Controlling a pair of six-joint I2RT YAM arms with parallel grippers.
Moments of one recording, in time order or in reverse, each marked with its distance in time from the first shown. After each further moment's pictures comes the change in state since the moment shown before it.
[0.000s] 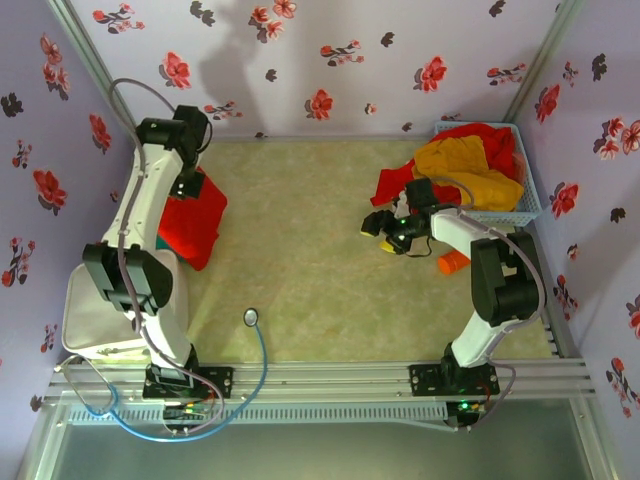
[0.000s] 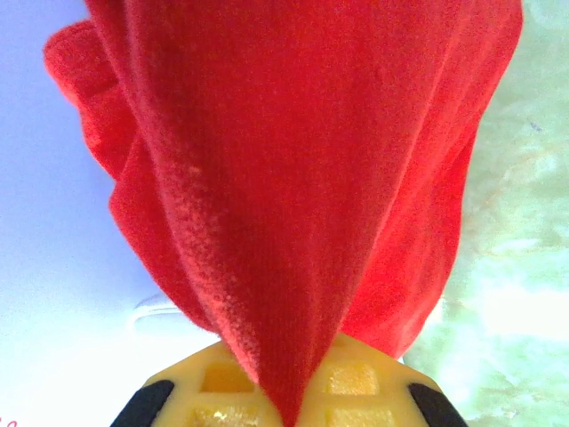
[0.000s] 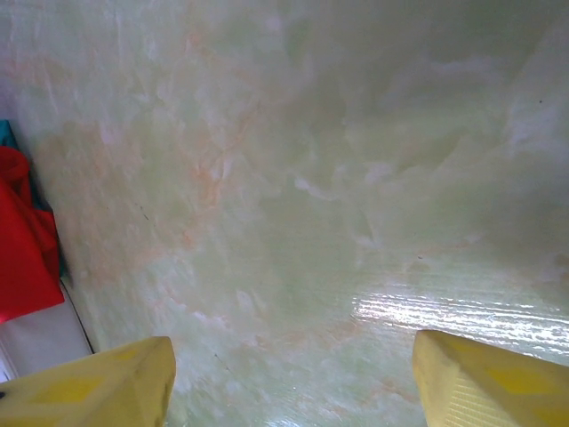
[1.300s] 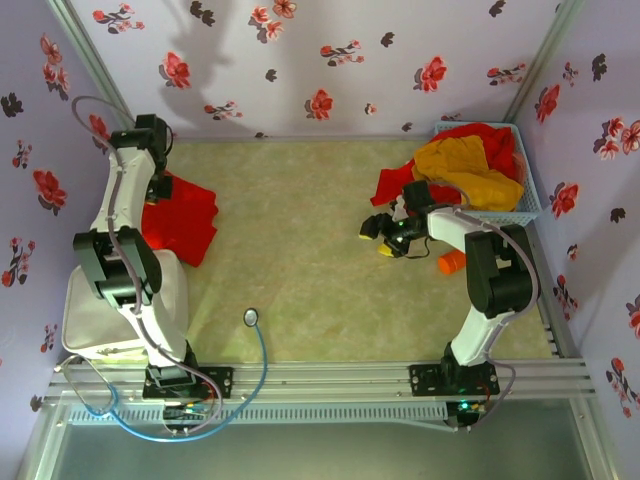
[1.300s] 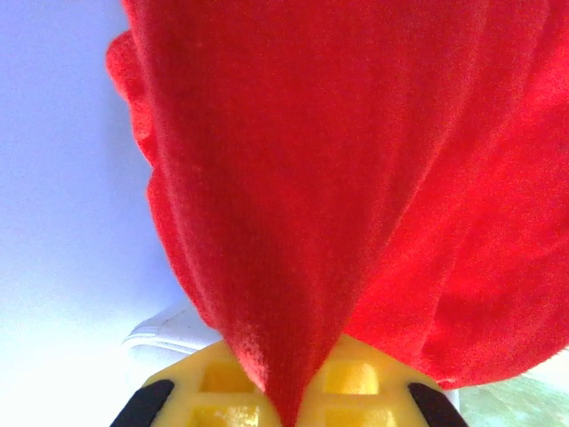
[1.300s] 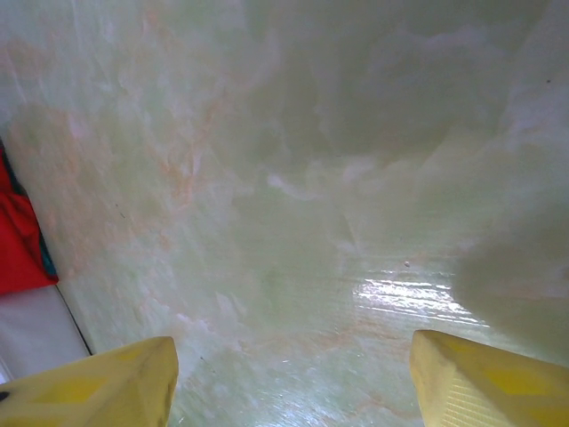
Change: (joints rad) left arm 0.245 0.073 -0.142 0.228 -0.002 0.015; right arm 0.000 0.060 0.010 -0.002 -0.023 -0.001
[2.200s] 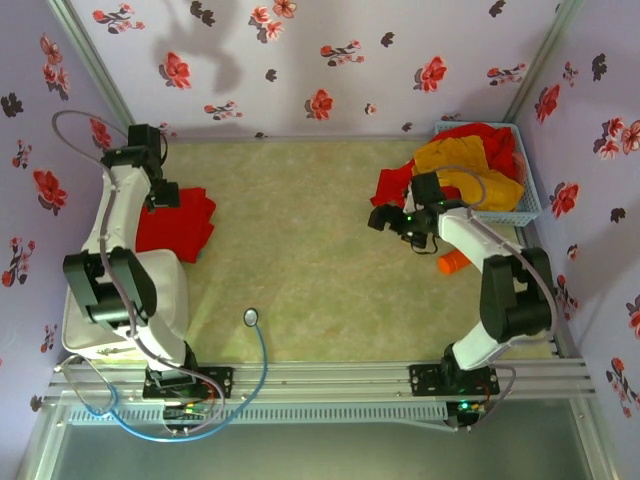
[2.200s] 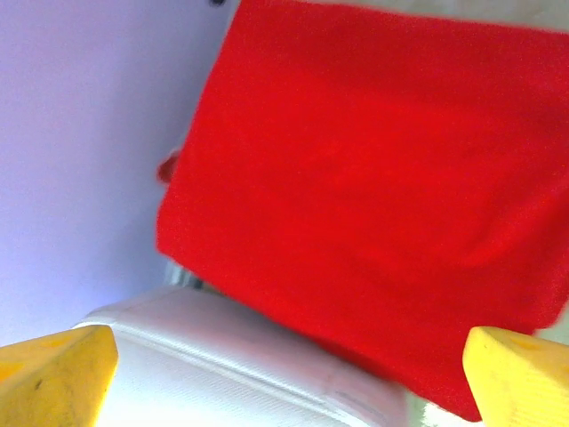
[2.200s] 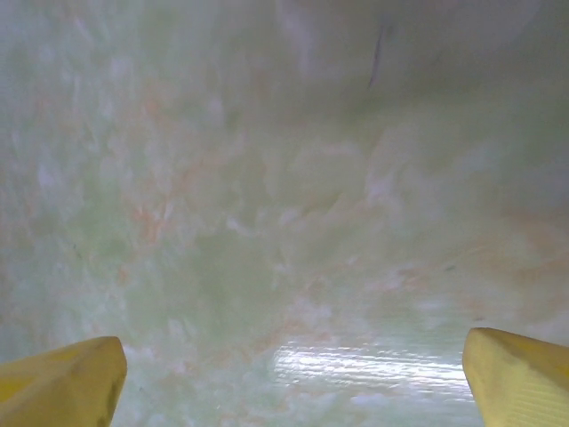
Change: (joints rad) left arm 0.003 -0.207 -0.251 0.210 0.055 -0.146; right arm 0.000 -0.196 0.022 -0.105 0.334 -0.114
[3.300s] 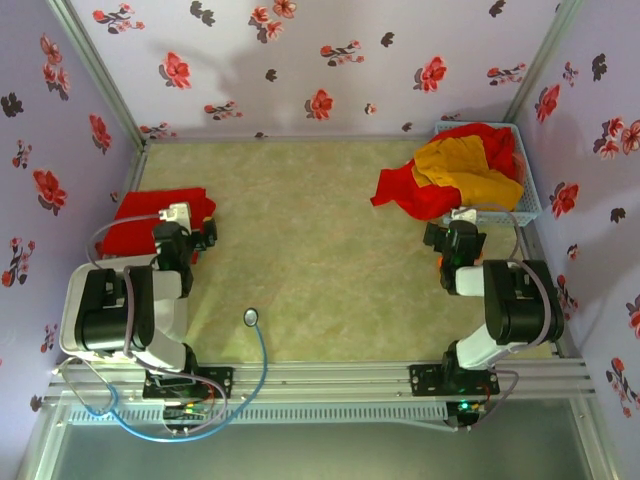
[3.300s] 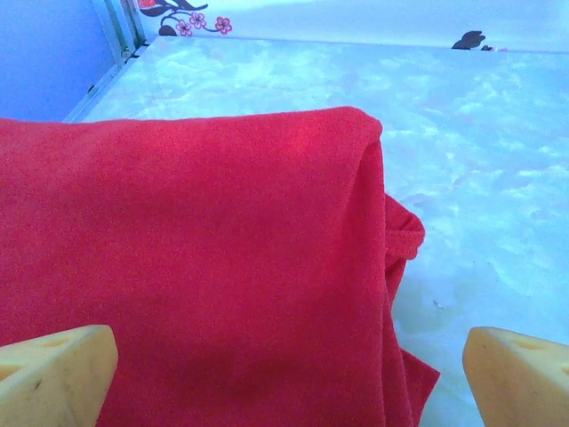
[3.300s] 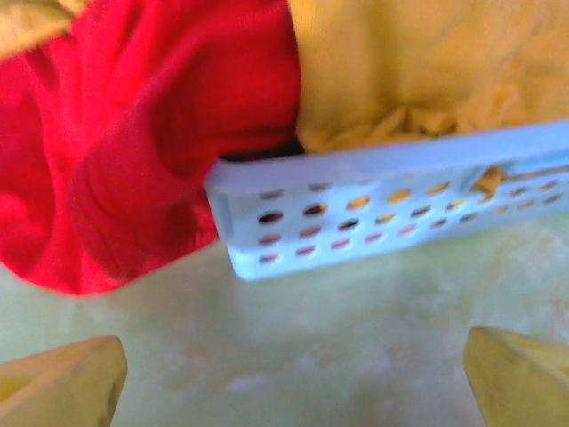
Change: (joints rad) left arm -0.036 -0.137 -1.182 1.840 0.323 0.047; right arm -0.233 -0.012 -0.652 1.210 0.504 -0.431
